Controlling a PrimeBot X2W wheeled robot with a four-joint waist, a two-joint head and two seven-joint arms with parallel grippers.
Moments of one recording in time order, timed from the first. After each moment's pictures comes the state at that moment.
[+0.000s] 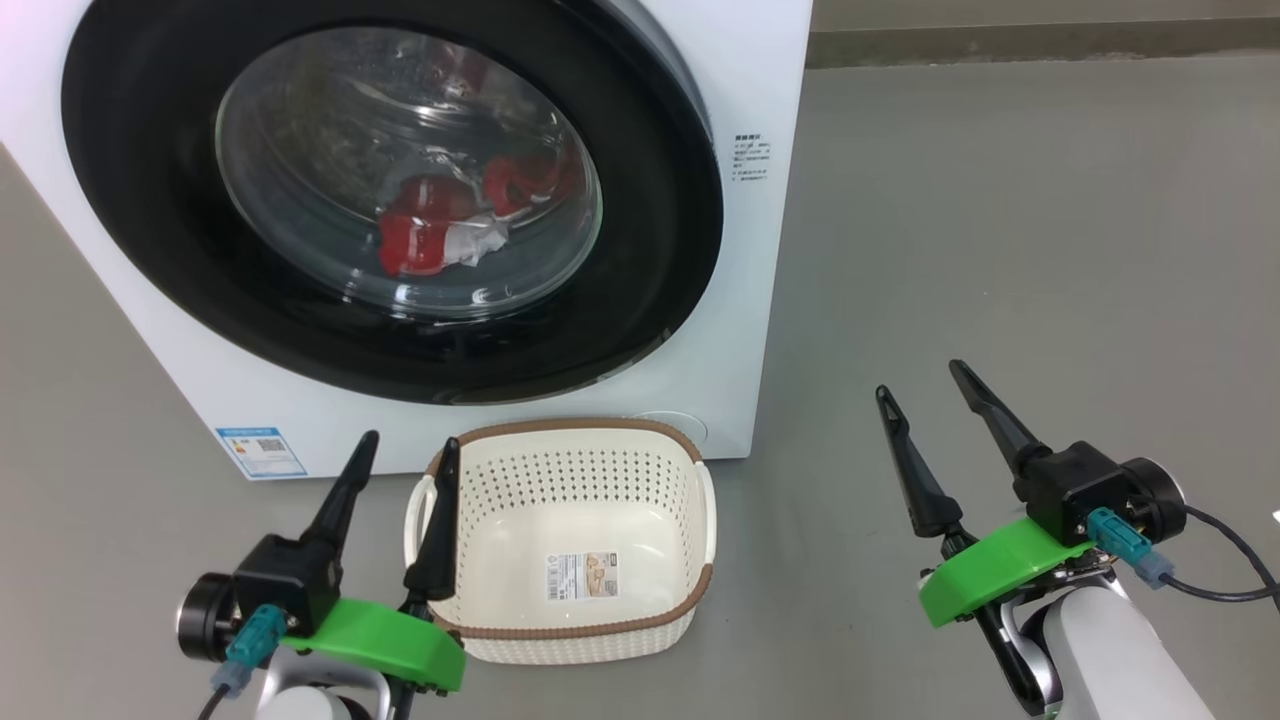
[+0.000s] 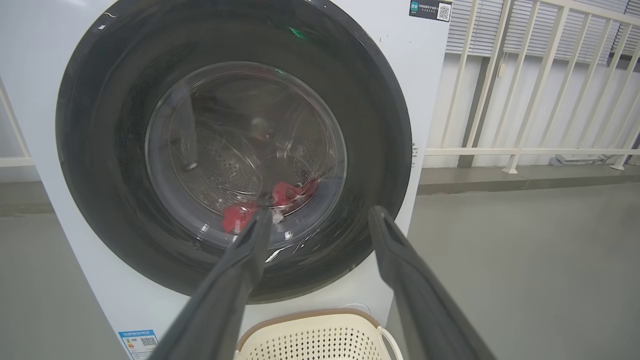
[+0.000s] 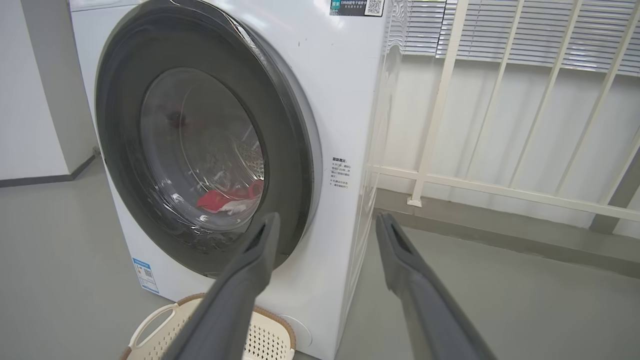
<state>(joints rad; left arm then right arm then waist) -0.25 0.03 -0.10 0.33 -0.18 -0.09 -0.25 -0.26 -0.05 0.09 0.35 0.13 0.13 -0.26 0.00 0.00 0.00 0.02</state>
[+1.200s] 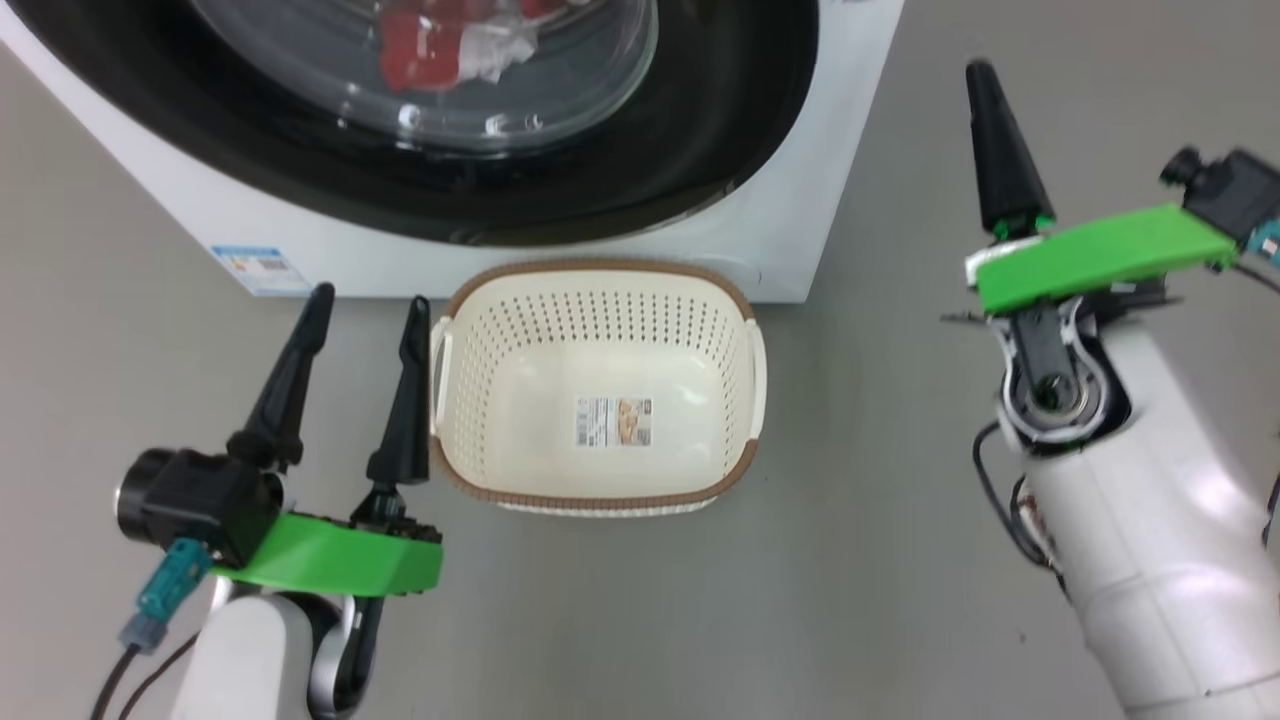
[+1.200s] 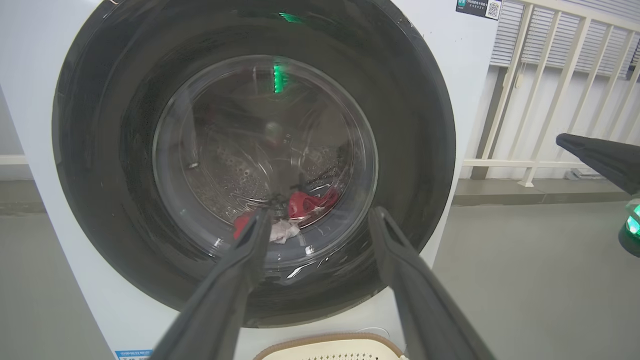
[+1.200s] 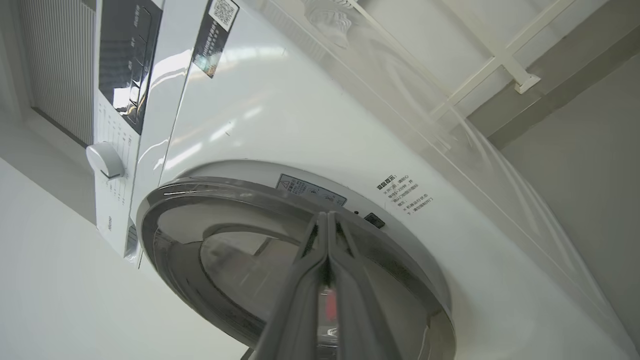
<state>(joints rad) -0.36 0.03 -0.06 0.15 -0.20 -0.12 -0.25 -0.70 -0.06 0.16 0.48 1.14 0.13 -0.19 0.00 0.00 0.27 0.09</state>
